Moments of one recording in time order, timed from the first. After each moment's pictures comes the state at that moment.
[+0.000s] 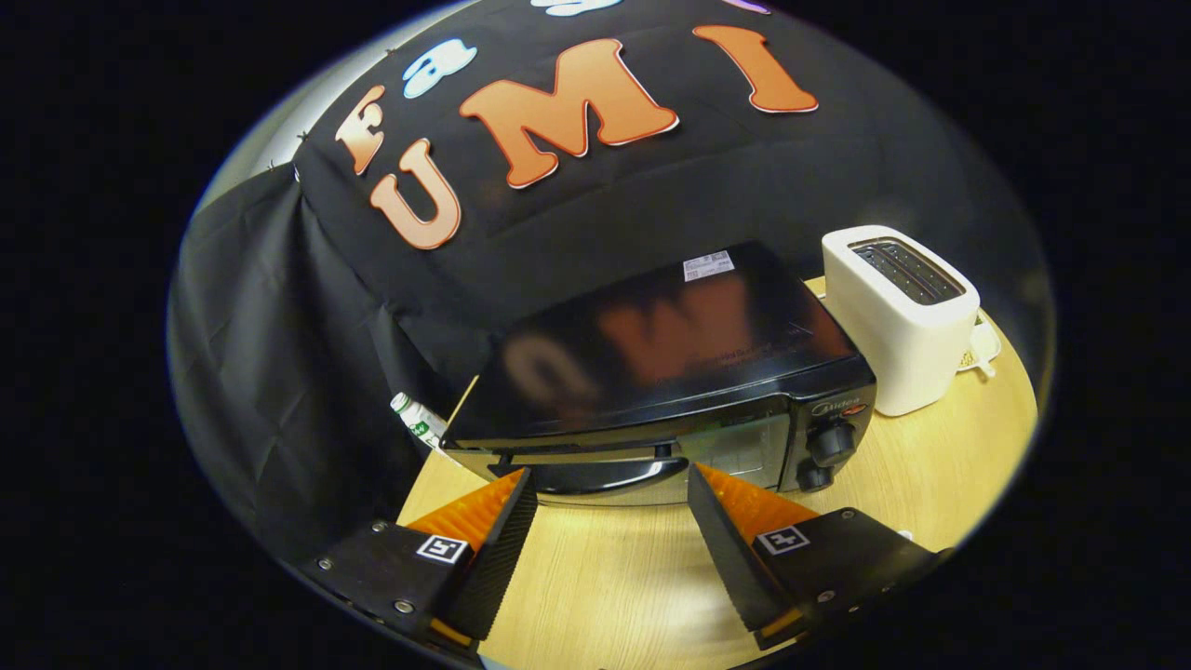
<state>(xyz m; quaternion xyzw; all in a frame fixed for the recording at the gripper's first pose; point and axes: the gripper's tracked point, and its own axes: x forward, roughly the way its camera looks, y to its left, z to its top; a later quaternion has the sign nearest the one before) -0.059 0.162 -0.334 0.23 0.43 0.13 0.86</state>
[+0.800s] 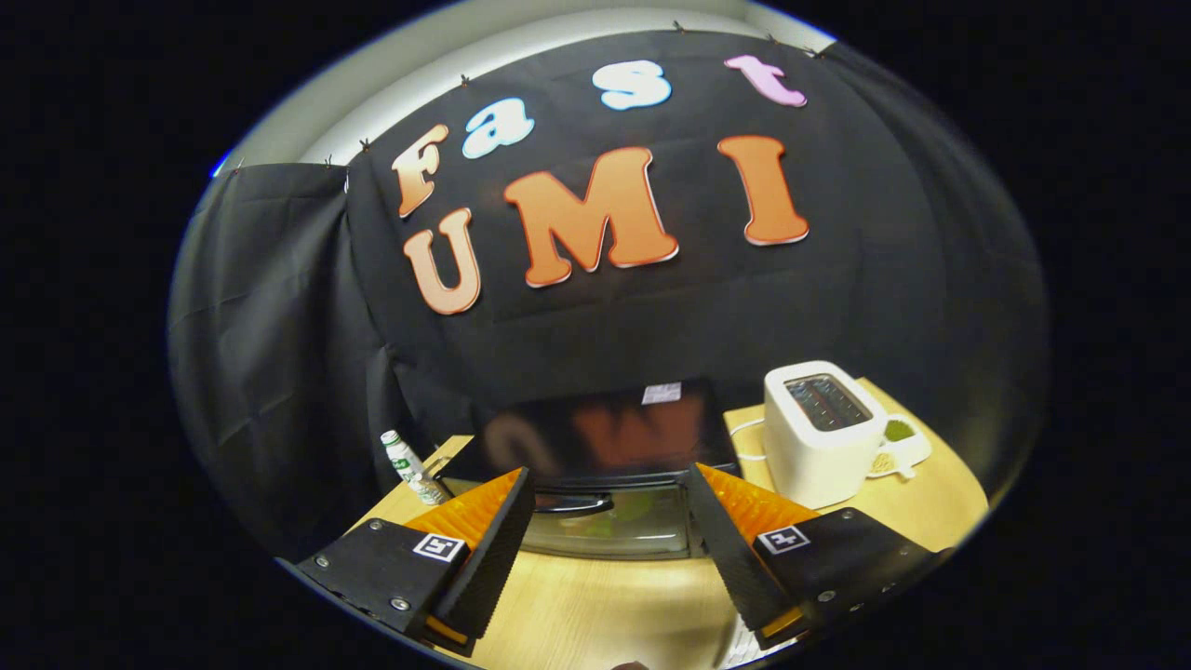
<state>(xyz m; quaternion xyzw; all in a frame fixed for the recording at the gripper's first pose) -0.063 0.065 -0.242 0.14 0.25 0.08 0.96</state>
